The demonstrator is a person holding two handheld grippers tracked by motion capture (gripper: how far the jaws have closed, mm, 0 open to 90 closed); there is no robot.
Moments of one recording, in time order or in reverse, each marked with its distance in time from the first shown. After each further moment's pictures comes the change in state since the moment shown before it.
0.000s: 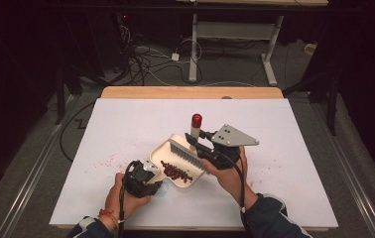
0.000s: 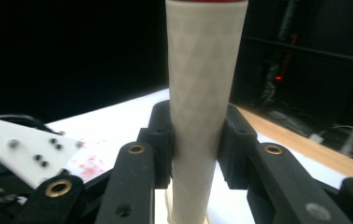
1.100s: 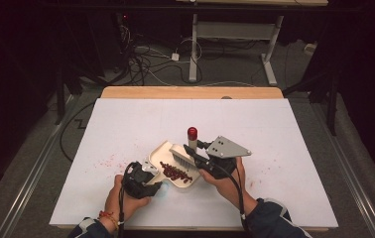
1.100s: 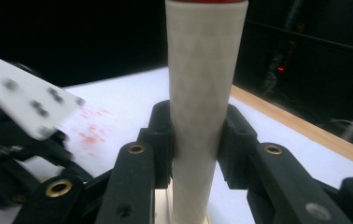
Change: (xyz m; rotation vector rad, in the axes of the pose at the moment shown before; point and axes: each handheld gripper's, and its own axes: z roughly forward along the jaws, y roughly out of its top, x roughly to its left) left arm -0.001 -0.004 0.000 -0.008 -0.008 -0.027; right arm 0.015 -0.024 0.003 0.049 0.027 -0.045
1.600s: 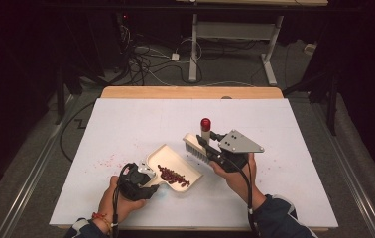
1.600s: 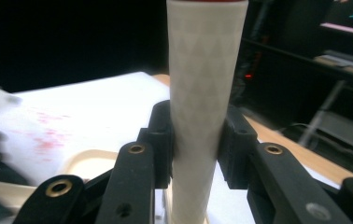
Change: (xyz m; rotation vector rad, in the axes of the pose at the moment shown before) left arm -0.001 -0.004 -0.015 0.043 -0.034 0.023; right arm -0.026 0.000 -0.013 -0.016 -0.145 -0.046
